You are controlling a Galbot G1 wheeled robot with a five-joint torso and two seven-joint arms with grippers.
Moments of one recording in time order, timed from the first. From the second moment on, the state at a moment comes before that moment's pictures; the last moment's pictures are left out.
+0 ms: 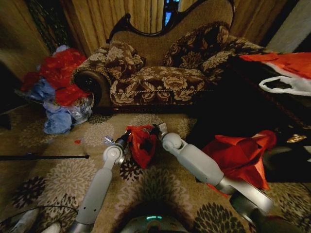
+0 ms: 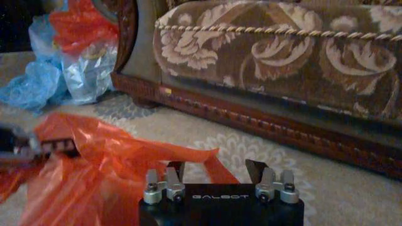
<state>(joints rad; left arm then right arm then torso) 0.91 -1.29 -0.36 -1.80 -1.39 0.17 -0.58 -0.33 1.25 -0.41 1.48 0.76 -0.51 0.33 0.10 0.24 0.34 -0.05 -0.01</state>
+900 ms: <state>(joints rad) 1.09 -1.25 -0.34 -1.96 -1.24 0.27 -0.57 -0.27 1.29 -0.39 1.39 0.80 -0.48 0.36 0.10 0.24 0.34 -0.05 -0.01</state>
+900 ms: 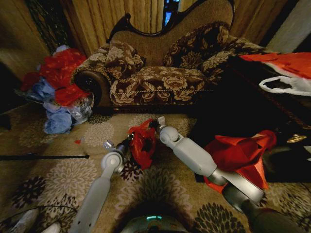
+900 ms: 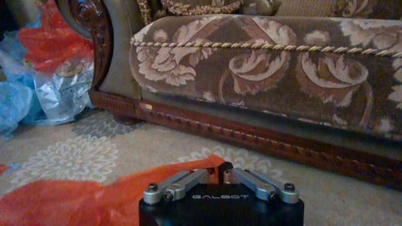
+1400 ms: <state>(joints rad) 1.25 -1.20 -0.29 -2.06 -0.75 0.30 -0.43 -0.28 1.33 -0.40 1.38 0.80 -0.48 0.37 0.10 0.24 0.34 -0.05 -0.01</state>
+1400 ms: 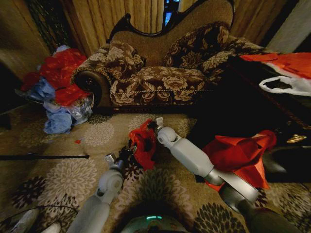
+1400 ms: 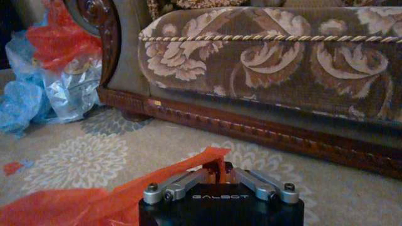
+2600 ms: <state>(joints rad) 1.20 -1.24 -0.22 -1.93 -0.63 0.27 -0.37 -0.27 1.32 -0.42 1.40 0.82 -0.48 0.39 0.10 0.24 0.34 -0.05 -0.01</state>
